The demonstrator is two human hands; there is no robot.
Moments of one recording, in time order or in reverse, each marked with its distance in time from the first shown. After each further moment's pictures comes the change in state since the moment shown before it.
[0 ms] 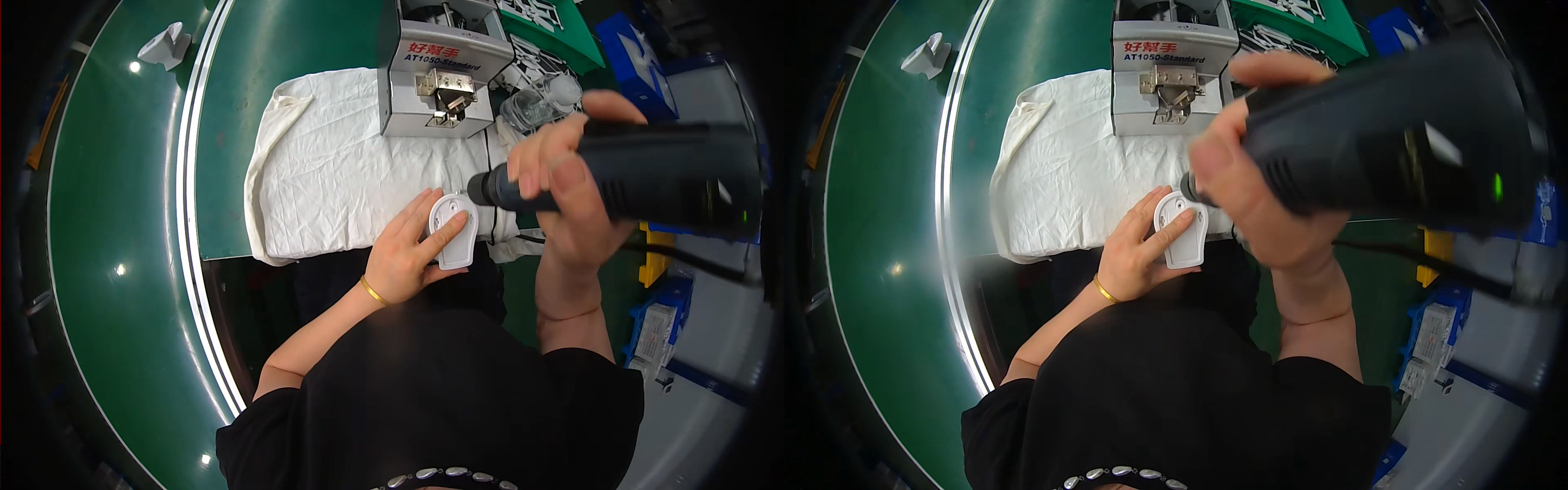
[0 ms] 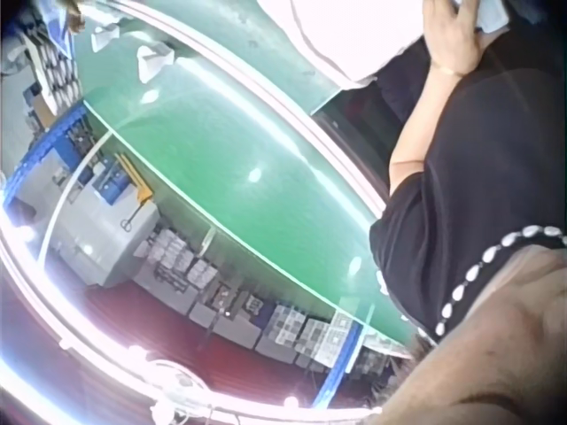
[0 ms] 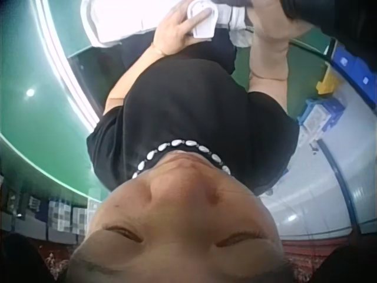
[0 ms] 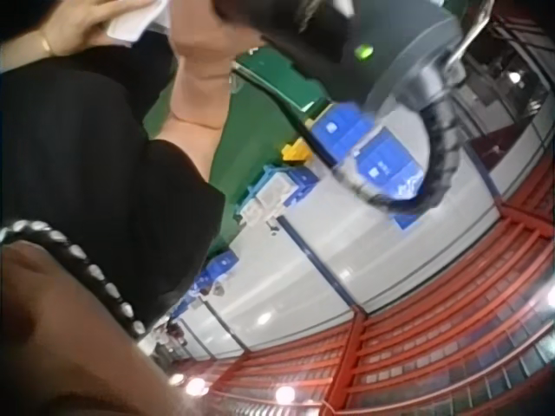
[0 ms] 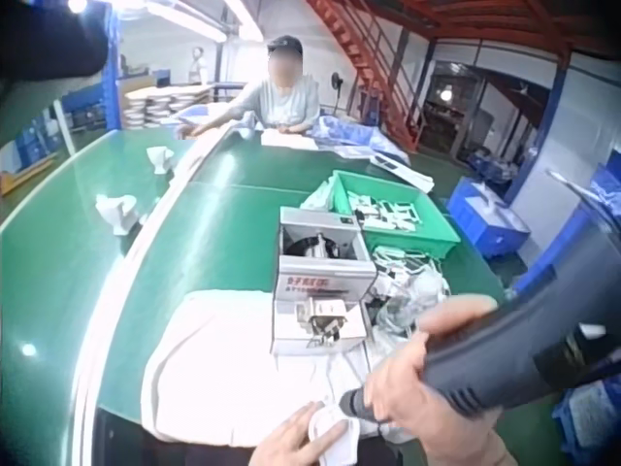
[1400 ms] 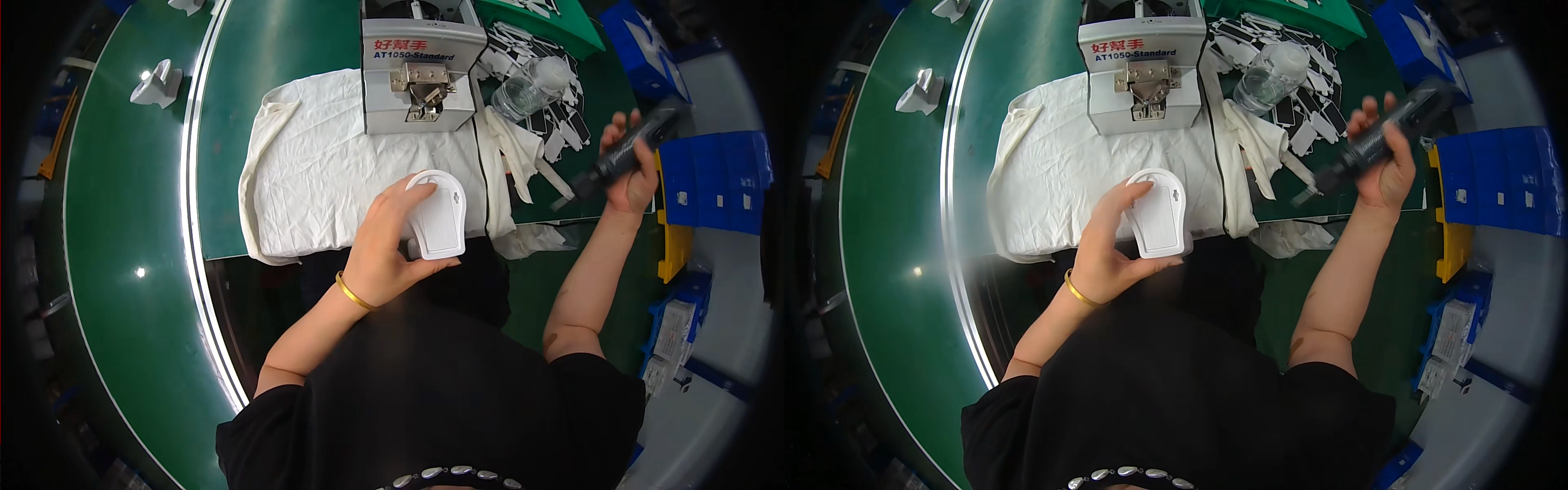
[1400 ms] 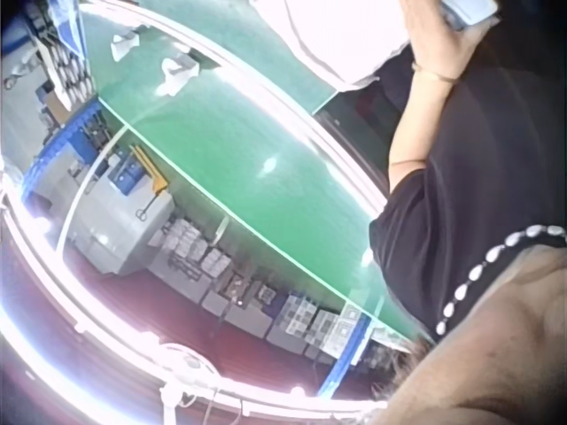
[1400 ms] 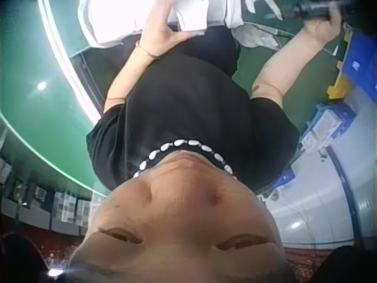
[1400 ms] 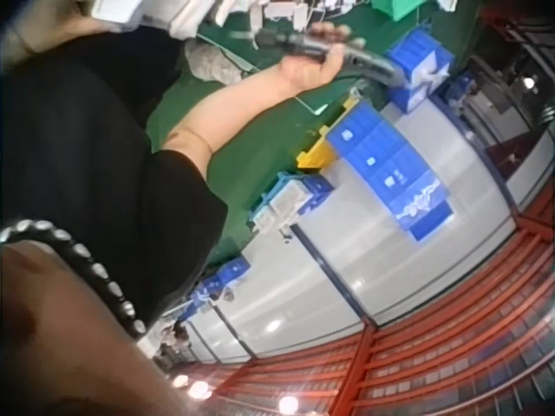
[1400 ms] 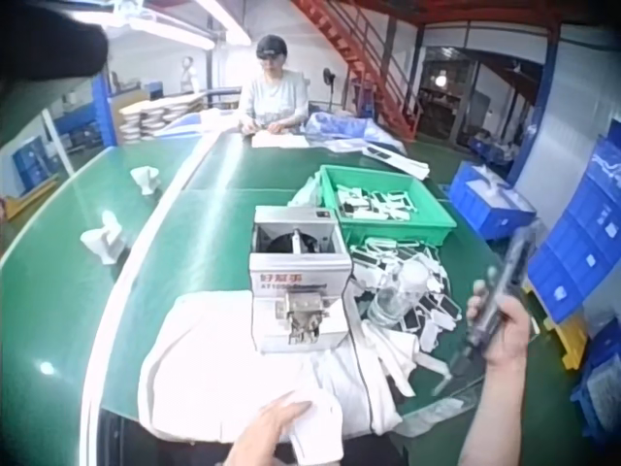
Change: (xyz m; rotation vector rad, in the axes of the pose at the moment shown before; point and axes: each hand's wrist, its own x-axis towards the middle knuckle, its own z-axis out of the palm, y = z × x) left_hand 0.019 0.027 -0.023 -0.254 -0.041 -0.216; right_hand -0.053 0.108 -0.201 0.821 0.420 0.346
